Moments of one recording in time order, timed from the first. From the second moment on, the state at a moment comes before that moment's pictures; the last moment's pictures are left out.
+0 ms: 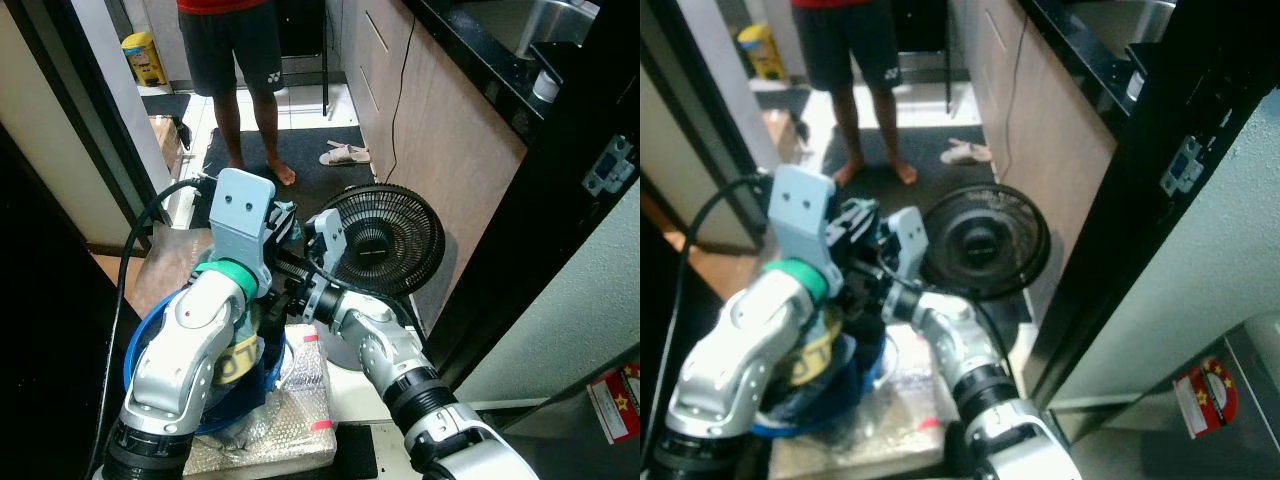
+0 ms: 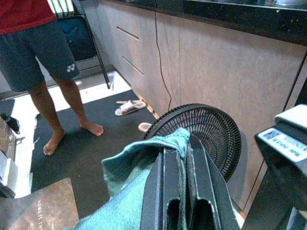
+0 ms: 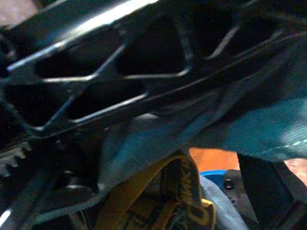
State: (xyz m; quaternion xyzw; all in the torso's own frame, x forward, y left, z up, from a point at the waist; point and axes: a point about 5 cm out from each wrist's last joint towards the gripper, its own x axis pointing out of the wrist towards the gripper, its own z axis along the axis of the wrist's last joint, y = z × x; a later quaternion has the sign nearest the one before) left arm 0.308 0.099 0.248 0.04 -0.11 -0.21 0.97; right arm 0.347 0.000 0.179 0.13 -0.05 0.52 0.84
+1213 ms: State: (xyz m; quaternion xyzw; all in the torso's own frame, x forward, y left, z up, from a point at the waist) left arm 0.310 0.094 0.242 0.03 -0.10 -0.21 0.97; right arm 0.342 -0.042 0.177 0.17 -0.10 0.40 0.90
